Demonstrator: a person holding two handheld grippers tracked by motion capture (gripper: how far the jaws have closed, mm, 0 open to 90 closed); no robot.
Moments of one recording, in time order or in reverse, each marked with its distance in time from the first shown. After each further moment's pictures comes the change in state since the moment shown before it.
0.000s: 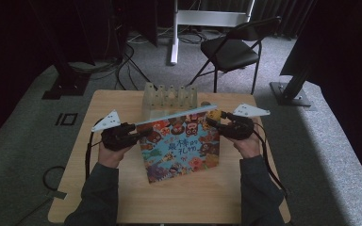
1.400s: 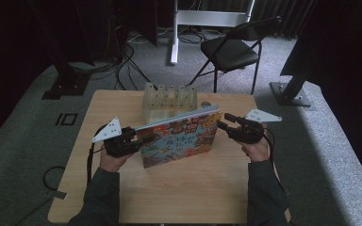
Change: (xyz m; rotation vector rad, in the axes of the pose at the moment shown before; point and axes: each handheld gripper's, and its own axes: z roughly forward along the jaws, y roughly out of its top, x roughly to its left) left arm -0.010 -0.023 0.006 -0.055 -0.080 0.048; right arm -0.023 -0.027 -0.020 -0.033 -0.004 0.048
